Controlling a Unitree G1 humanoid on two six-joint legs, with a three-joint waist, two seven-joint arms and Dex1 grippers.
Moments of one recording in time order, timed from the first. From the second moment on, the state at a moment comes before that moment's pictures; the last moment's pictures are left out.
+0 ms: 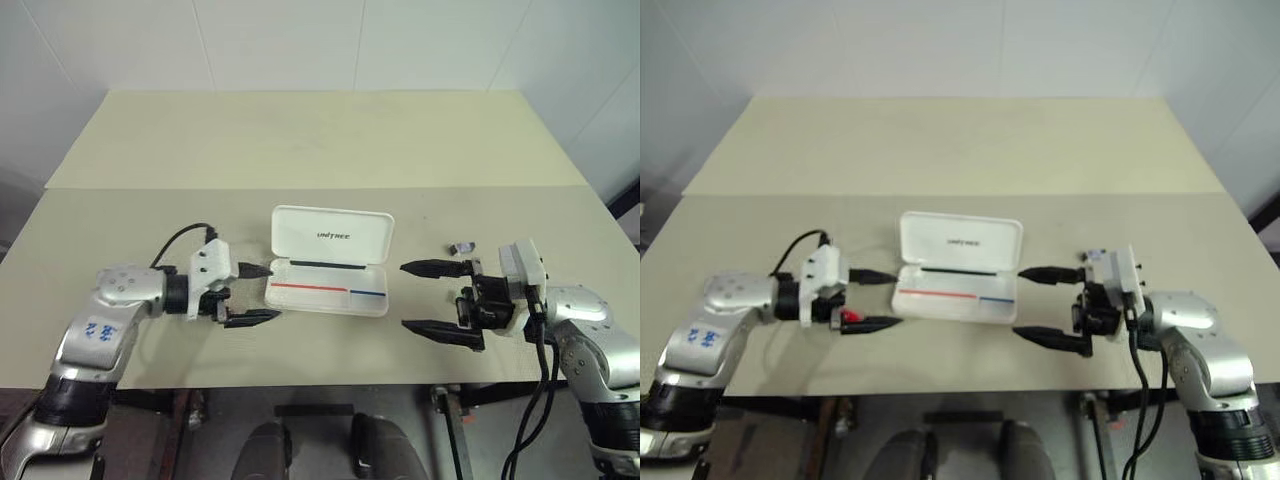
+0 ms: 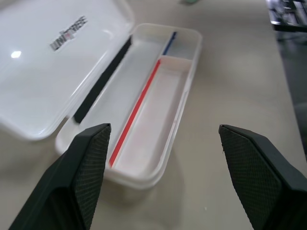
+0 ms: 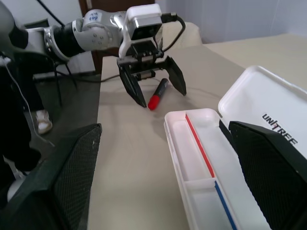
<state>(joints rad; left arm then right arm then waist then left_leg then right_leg) -0.26 0.71 0.08 -0.26 -0.29 0.43 -1.07 -0.25 -0.69 -0.09 -0.17 0.66 0.22 1.33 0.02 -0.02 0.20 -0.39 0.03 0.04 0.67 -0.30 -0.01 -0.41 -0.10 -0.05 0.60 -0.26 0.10</state>
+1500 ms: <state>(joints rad) -0.30 0.00 0.53 -0.83 -0.31 1.52 0.16 -0.42 -0.69 -0.04 0.04 0.58 0.16 1.50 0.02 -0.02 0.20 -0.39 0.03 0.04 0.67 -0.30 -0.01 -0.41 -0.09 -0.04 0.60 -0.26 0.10</state>
